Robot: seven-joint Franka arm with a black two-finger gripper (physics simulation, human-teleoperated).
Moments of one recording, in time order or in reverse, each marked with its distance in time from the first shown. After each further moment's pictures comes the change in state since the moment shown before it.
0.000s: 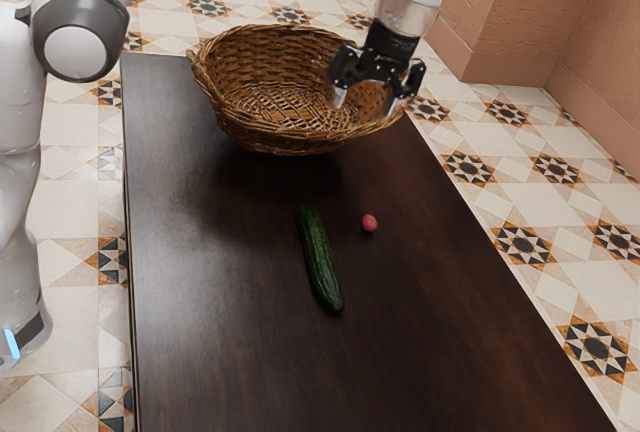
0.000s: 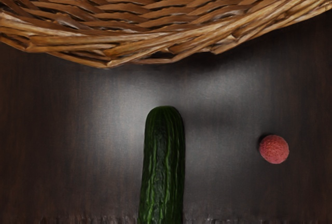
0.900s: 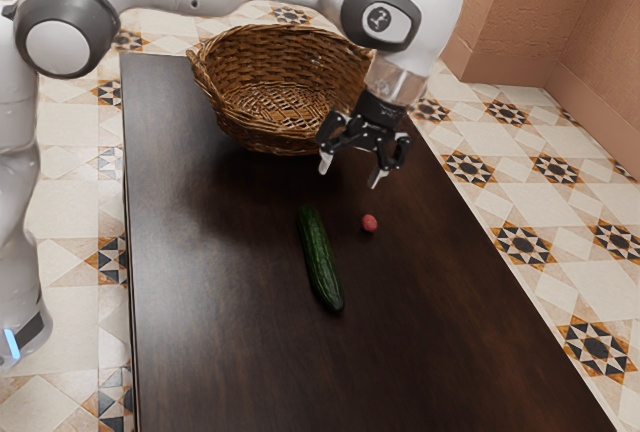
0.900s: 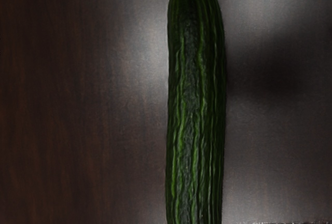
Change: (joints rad) arm -0.078 -0.093 0.018 -0.388 -0.174 0.159 0.092
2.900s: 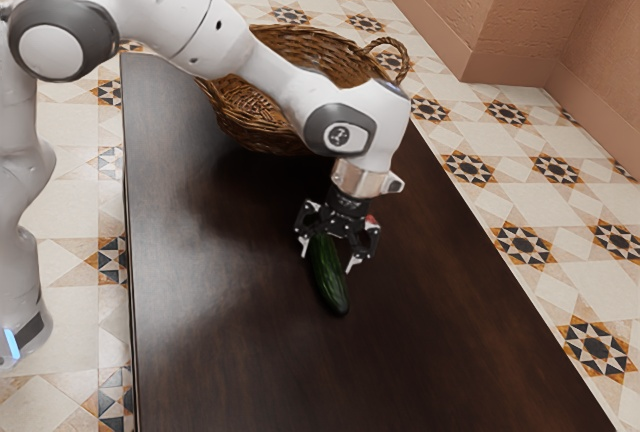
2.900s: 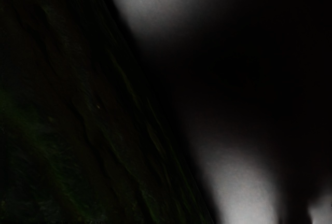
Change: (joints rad) arm -0.203 0.047 0.187 -0.375 -0.064 0.495 0.483
